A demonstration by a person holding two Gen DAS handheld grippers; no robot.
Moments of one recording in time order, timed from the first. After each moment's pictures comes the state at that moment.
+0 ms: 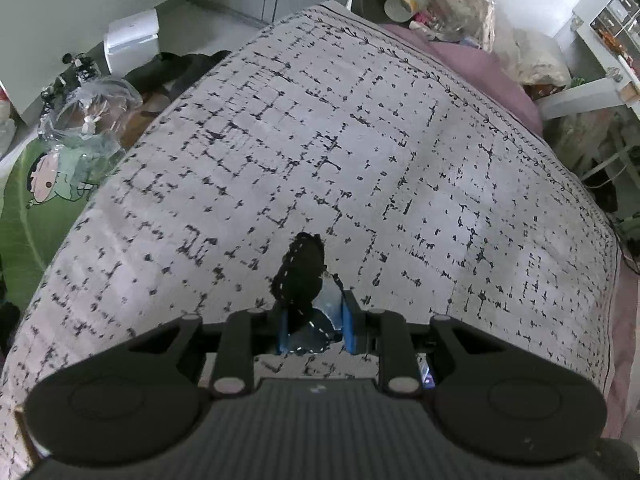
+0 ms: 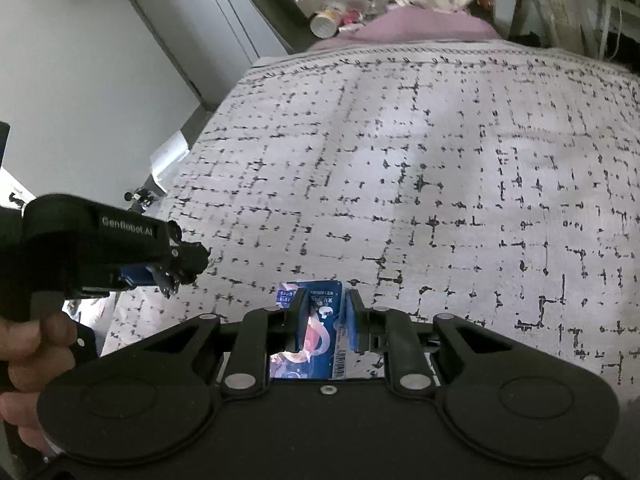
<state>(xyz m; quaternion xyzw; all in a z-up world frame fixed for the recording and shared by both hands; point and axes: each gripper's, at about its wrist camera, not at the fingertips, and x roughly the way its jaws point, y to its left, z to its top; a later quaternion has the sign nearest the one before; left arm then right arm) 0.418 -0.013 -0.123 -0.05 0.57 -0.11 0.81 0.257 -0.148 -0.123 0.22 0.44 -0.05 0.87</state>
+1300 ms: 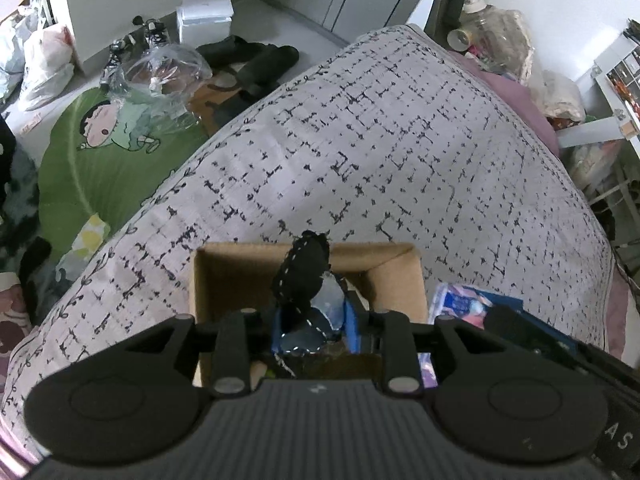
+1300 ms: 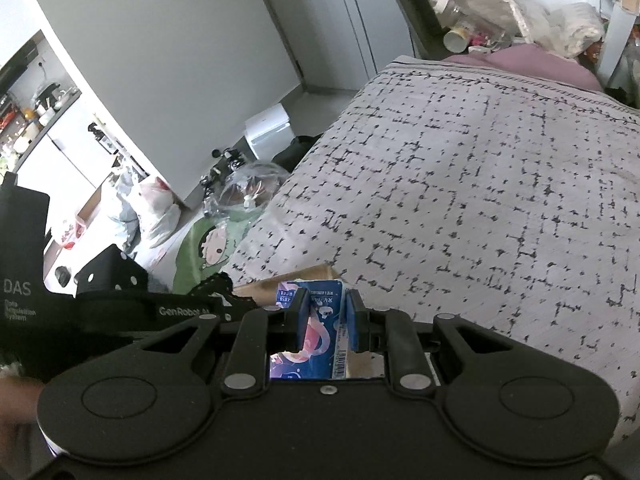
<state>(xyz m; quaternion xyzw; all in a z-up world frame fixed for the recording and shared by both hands) 0.315 0.132 -0.109 -0.12 0.56 -0.08 0.82 0.217 -0.019 -0.067 0.16 0.43 0.07 0.89</state>
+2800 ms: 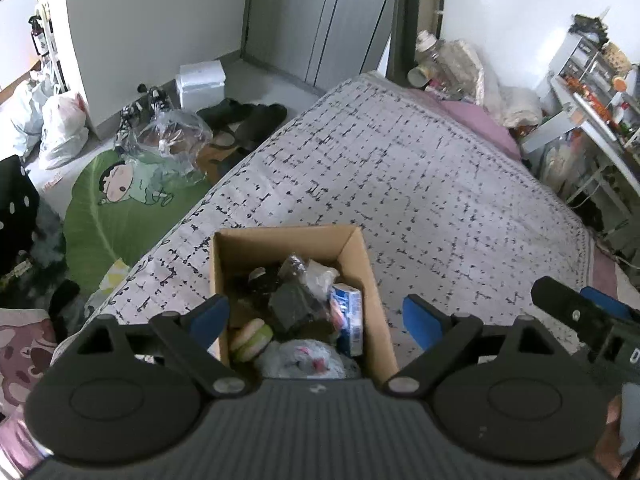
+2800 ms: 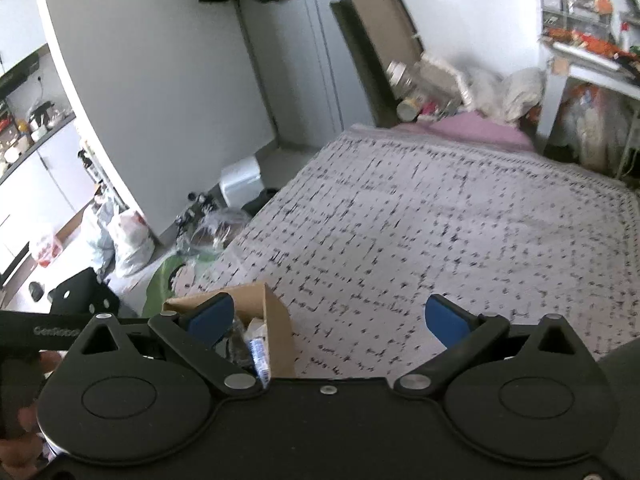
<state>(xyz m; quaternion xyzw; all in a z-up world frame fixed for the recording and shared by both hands) 0.210 0.116 -0.026 -0.07 0.48 -0.08 0.87 0.125 -0.087 -0.016 0.11 0.34 0.01 0.93</state>
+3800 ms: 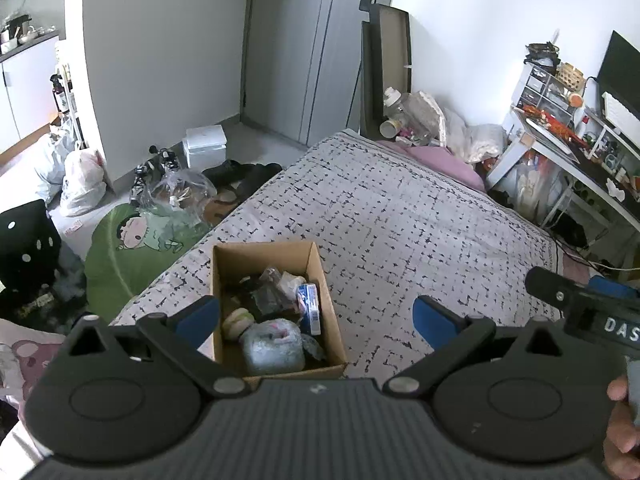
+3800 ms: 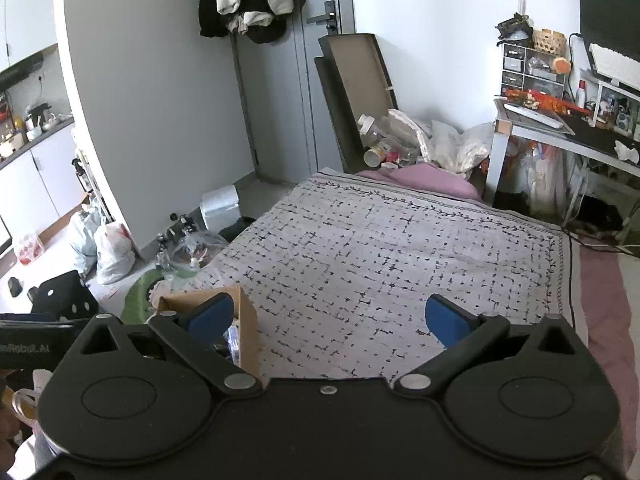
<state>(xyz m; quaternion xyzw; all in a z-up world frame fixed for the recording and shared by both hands) 0.091 0.082 0.047 -0.05 0.39 -0.07 0.92 0.038 -0.114 0.038 0.07 0.30 -0.02 0.95</state>
